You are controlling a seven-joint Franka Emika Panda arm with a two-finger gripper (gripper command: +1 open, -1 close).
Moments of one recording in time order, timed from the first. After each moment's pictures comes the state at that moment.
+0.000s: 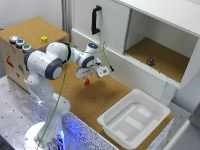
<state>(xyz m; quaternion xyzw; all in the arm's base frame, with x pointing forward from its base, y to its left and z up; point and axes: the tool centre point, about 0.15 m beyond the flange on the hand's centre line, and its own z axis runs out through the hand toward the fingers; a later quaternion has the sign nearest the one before) 0.387 0.073 0.223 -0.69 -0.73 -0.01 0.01</state>
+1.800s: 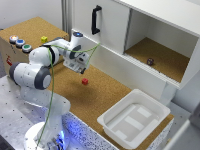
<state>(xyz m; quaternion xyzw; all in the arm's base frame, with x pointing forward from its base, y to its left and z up) 0.346 0.146 0.297 -1.00 -0.05 -0.06 0.04</state>
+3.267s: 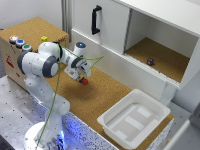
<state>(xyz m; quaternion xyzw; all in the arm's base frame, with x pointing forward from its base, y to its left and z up) 0.398 0.107 0.211 -1.00 0.00 -0.06 0.07</state>
